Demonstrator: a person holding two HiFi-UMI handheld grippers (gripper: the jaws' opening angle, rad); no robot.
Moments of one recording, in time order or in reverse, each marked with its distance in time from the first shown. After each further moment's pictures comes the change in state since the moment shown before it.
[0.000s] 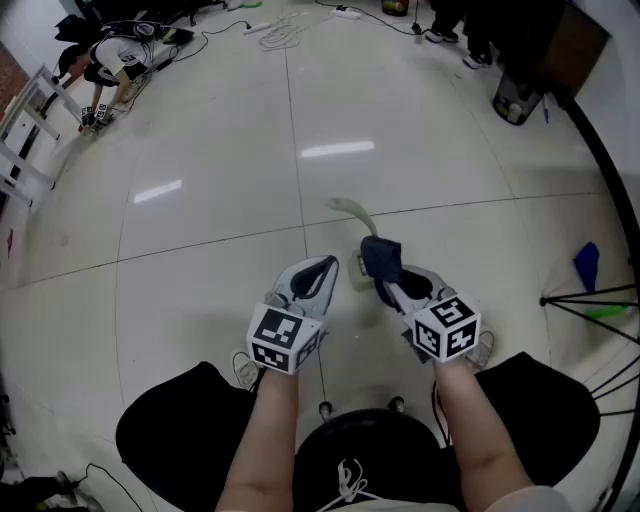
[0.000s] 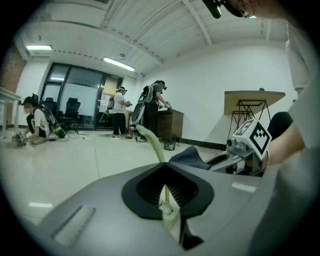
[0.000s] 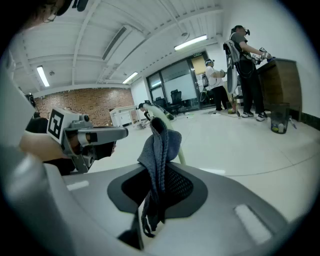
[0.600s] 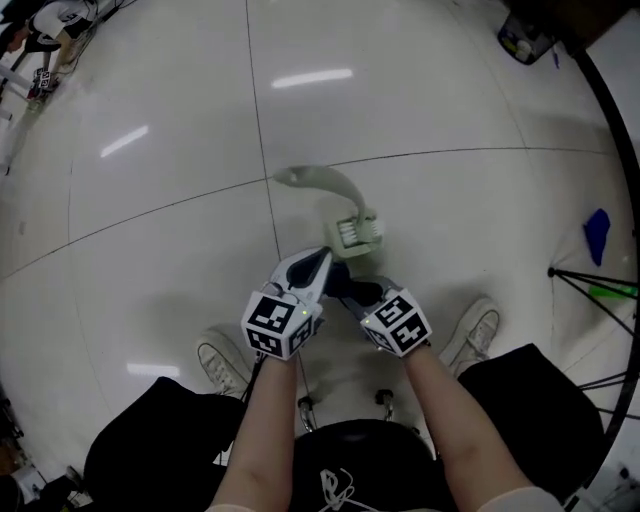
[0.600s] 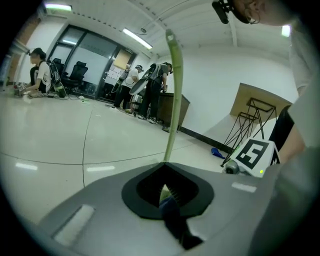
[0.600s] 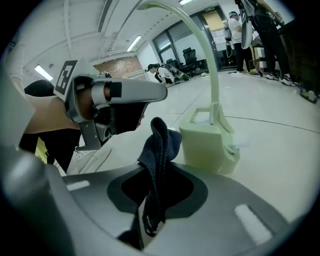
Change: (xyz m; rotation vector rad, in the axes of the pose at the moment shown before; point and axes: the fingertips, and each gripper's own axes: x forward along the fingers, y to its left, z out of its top) left arm 0.088 0.009 -0.155 -0.248 0.121 -0.071; right arm 0.094 0.003 -0.196 -0.019 0.399 0.193
